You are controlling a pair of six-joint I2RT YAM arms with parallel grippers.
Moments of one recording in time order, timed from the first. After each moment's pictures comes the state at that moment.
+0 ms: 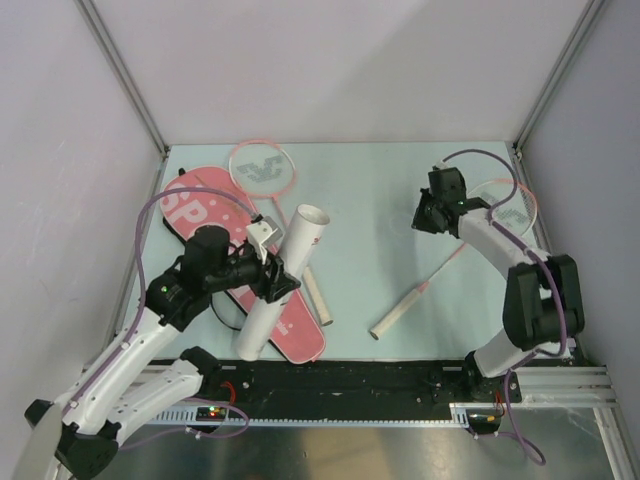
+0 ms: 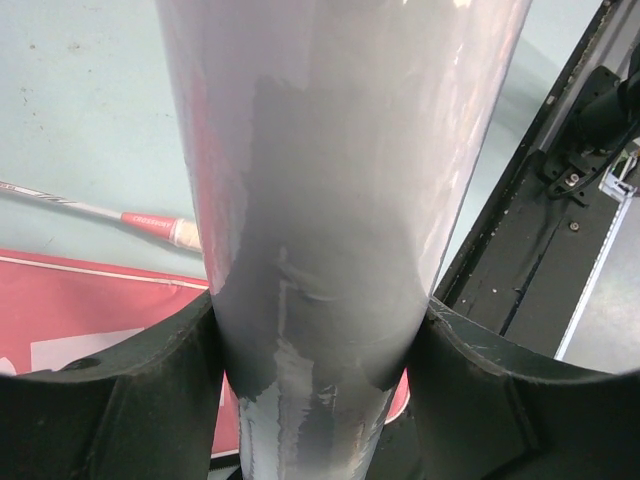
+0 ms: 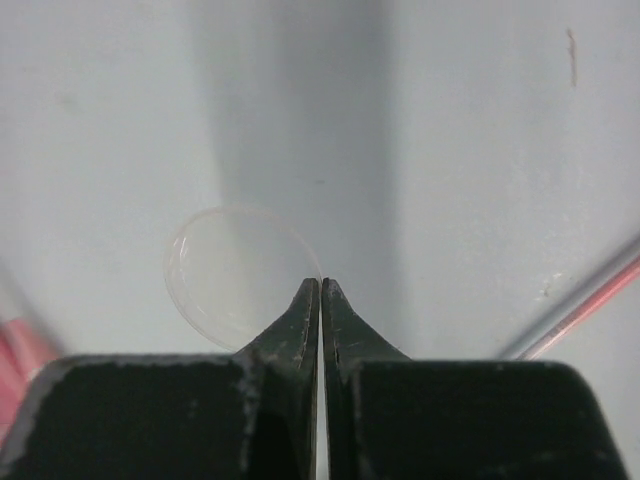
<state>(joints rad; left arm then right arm) -0.57 0.77 0.83 -0.53 0.44 -0.01 0.25 1.63 1.12 -0.41 0.06 0.49</state>
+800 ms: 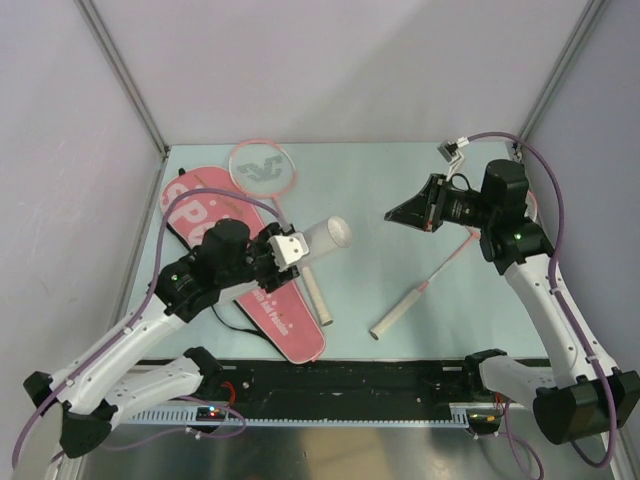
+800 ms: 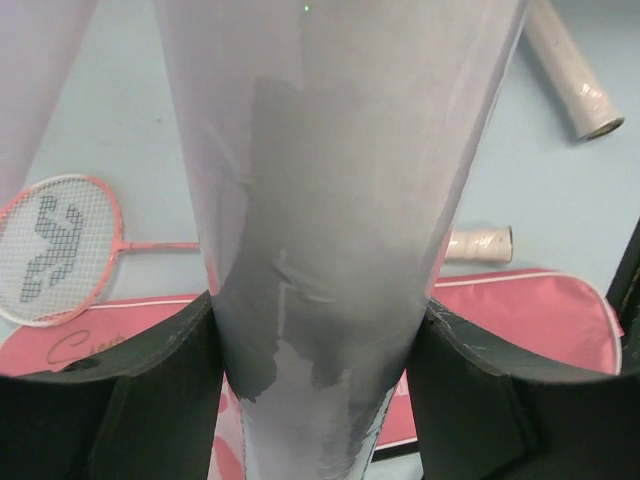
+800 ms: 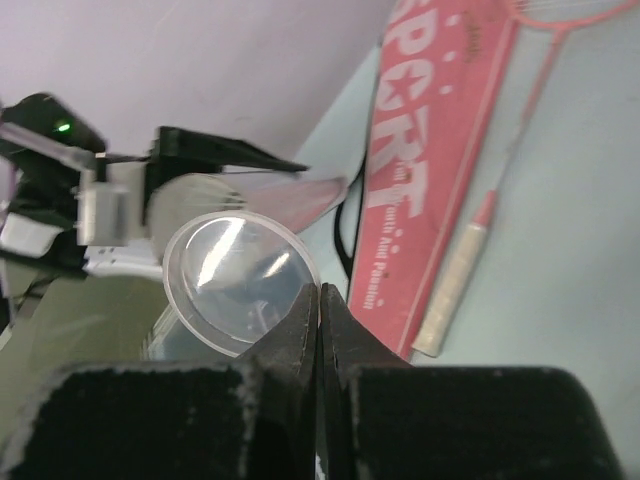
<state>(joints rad) -0.71 0.88 0.96 -0.59 0.20 0.47 0.21 1.09 1.13 -0.29 -0.91 0.56</state>
